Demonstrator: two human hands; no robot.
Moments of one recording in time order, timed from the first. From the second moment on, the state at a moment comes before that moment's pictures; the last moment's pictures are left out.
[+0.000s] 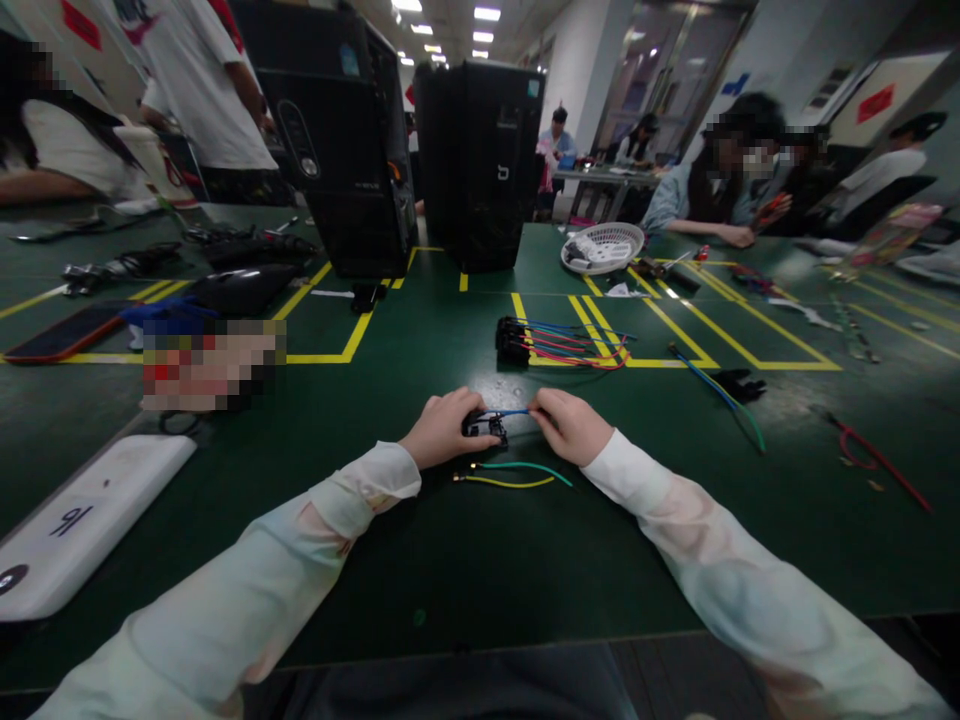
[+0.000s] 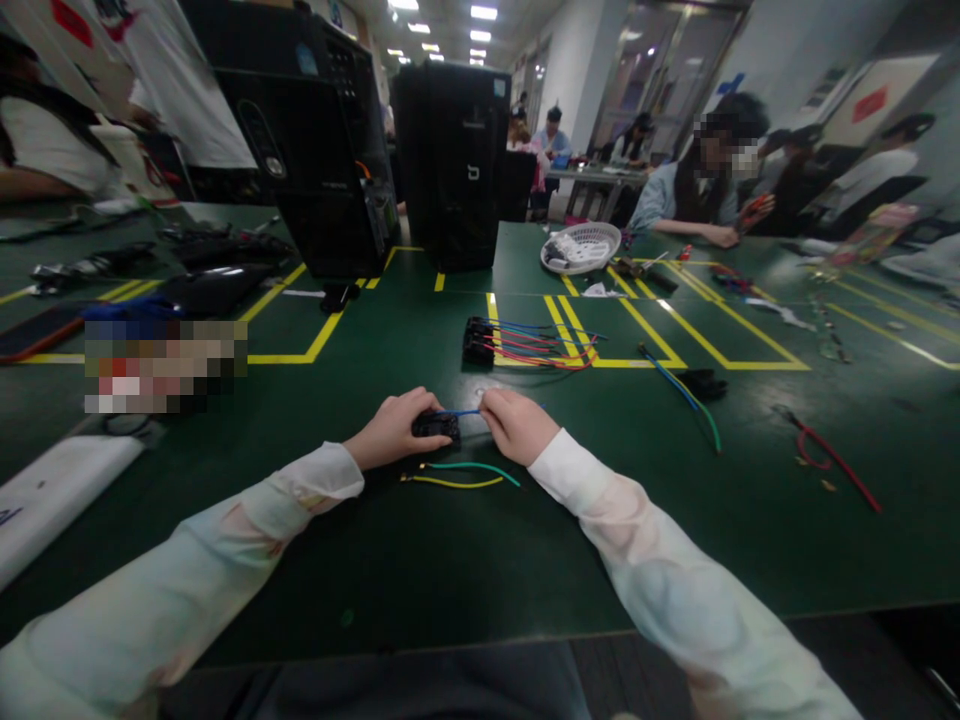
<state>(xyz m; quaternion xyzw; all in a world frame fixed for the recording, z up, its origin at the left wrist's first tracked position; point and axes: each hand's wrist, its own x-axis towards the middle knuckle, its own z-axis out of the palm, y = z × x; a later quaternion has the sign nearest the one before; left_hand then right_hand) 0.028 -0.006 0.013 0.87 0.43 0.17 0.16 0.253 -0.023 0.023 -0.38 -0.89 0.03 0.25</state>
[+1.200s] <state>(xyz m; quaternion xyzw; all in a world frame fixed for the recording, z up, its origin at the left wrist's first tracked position) 0.029 -0.008 0.015 0.87 0.44 0.16 0.16 0.244 -0.027 0.016 -0.45 -0.87 0.05 0.21</state>
